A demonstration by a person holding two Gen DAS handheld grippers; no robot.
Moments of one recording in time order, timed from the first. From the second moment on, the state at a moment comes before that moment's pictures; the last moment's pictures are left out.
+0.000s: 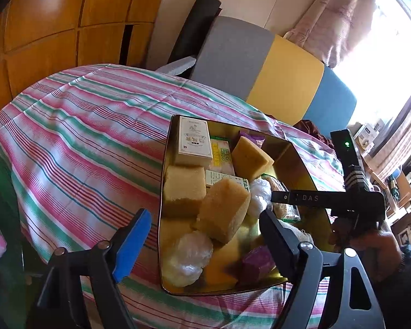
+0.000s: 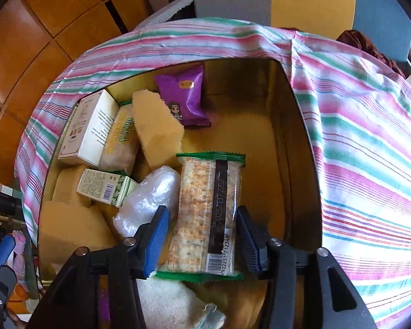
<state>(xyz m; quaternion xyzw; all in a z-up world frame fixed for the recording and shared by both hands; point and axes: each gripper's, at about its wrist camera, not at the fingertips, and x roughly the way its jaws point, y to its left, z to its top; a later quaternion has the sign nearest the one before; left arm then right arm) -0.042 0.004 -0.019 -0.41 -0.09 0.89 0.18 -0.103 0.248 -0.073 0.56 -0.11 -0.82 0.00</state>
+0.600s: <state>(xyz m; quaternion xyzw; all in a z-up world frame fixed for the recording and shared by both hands) -0.022 0.013 -0.005 -0.37 -0.04 0.92 0.10 -0.022 0.221 -0.033 0.44 -0.01 -0.89 -0.06</state>
